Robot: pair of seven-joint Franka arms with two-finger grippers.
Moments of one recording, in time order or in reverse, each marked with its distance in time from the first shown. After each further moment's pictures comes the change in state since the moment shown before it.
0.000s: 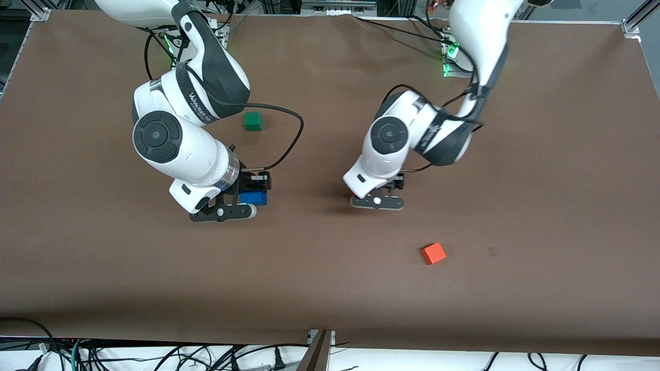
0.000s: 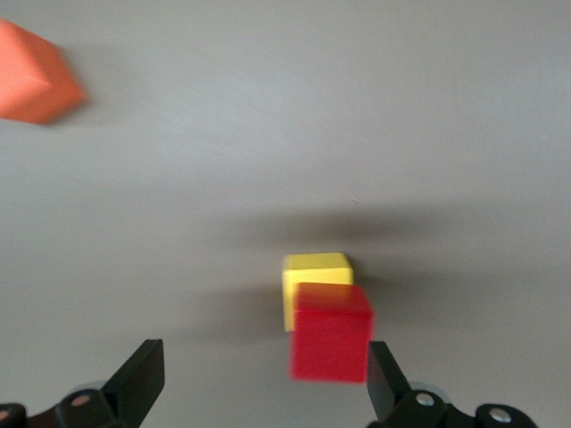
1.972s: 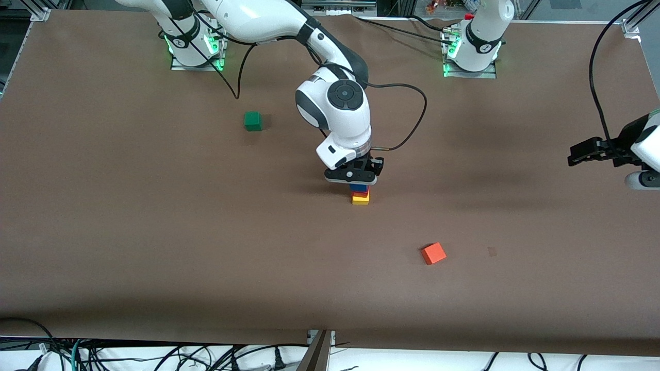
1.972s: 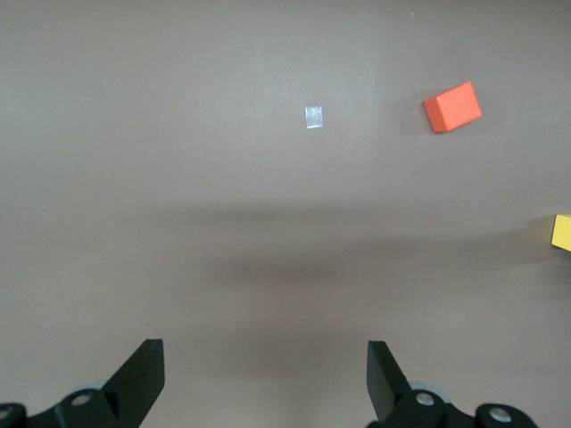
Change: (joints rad) left arm 0.626 -0.399 0.001 -0.068 -0.029 -0.382 0.572; right arm 0.397 0.261 -0.007 0.002 -0.146 0.480 0.615
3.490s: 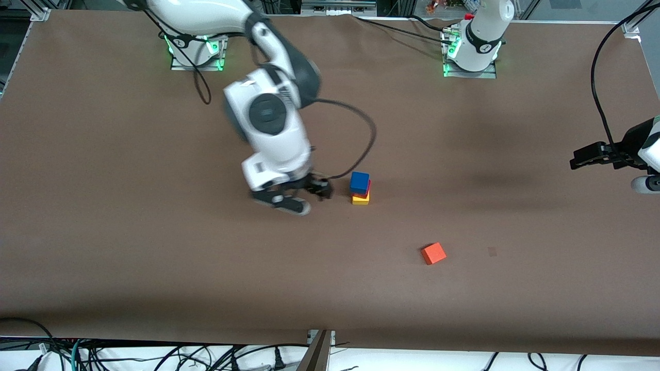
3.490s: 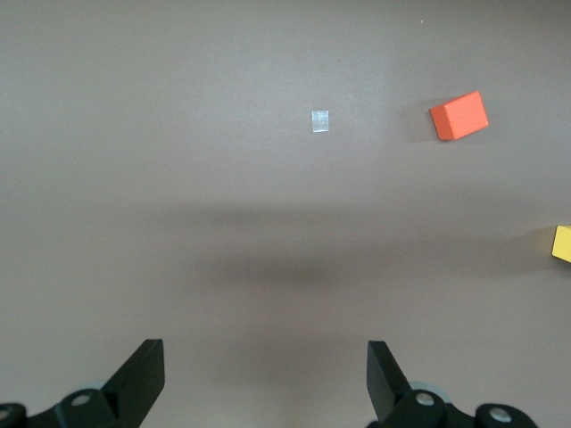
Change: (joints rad) left arm 0.021 -0.001 0.003 -0.010 -0.012 0.022 0.003; right arm -0.268 -0.190 -0.024 0.044 0.077 -0.366 -0.115
